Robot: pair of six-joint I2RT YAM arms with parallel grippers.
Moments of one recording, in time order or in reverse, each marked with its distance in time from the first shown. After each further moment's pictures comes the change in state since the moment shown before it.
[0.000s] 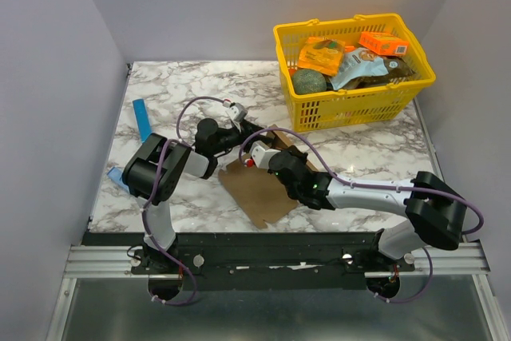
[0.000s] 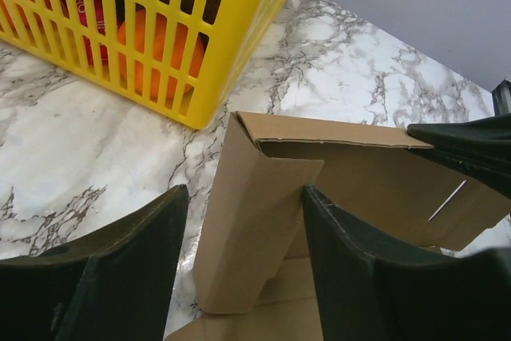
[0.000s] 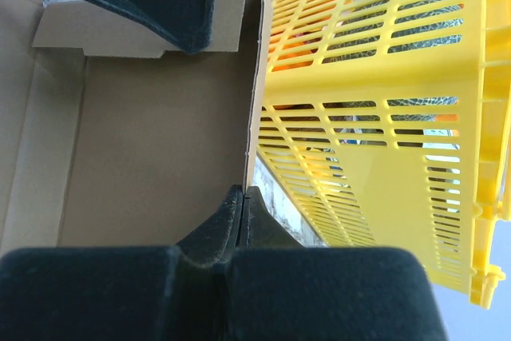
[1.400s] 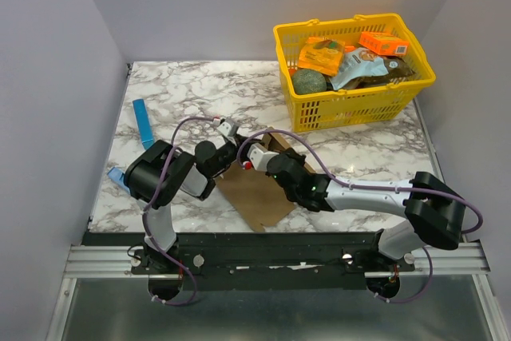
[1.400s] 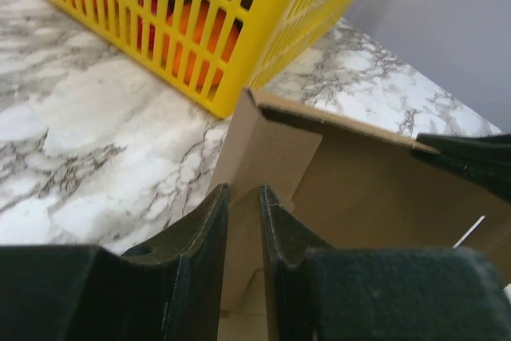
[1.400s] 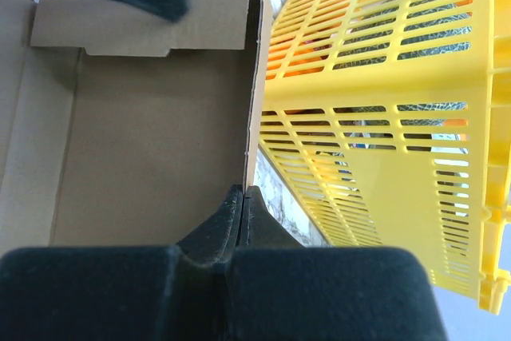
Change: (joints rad) left arm -0.082 -0.021 -0.206 0.249 -0.289 -0.060; right arm 0.022 0.008 0.001 -0.001 -0.002 0.024
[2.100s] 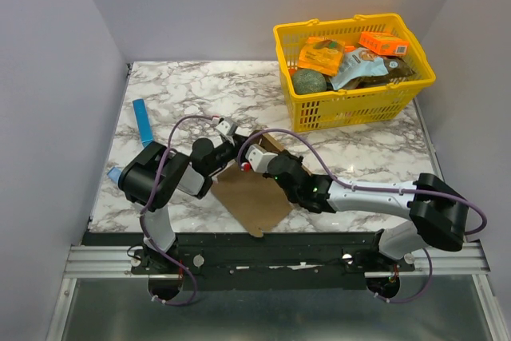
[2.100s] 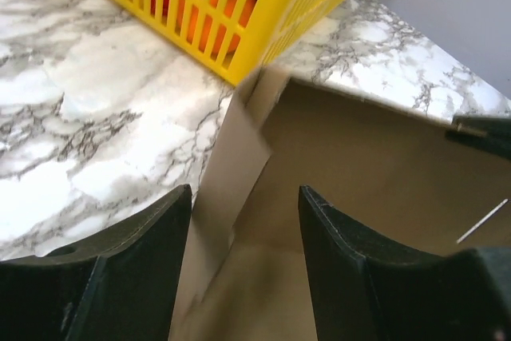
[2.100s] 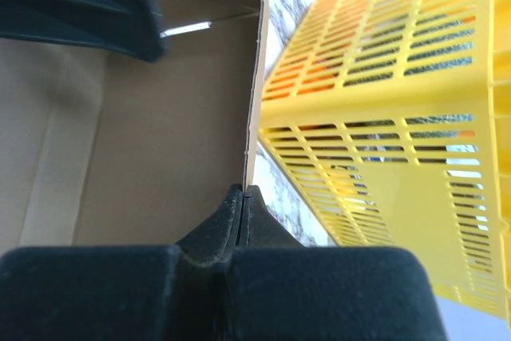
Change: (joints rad) left arm 0.037 -0.042 -0.043 -0.101 0.030 0.032; right arm 0.013 -0.024 0.000 0.002 -0.048 0.044
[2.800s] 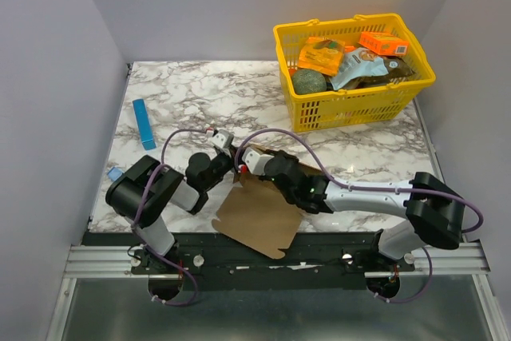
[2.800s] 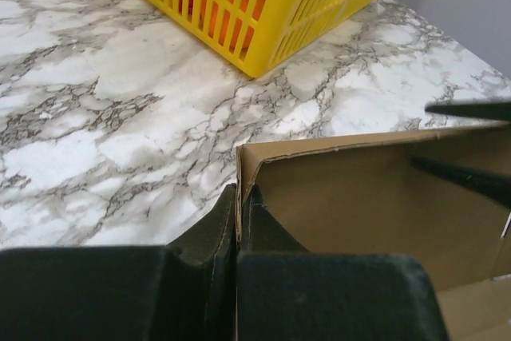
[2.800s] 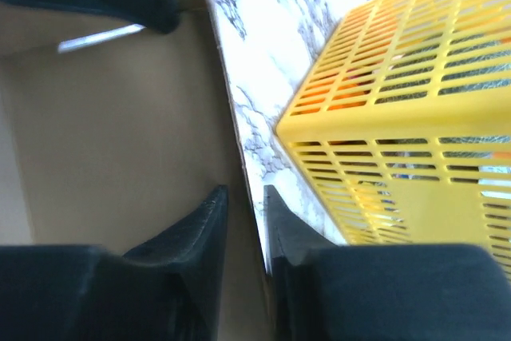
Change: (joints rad) left arm -0.057 -0.119 -0.117 0.010 -0.159 0.042; right arm 0.017 0.023 0.015 -0.009 -0.051 0.044
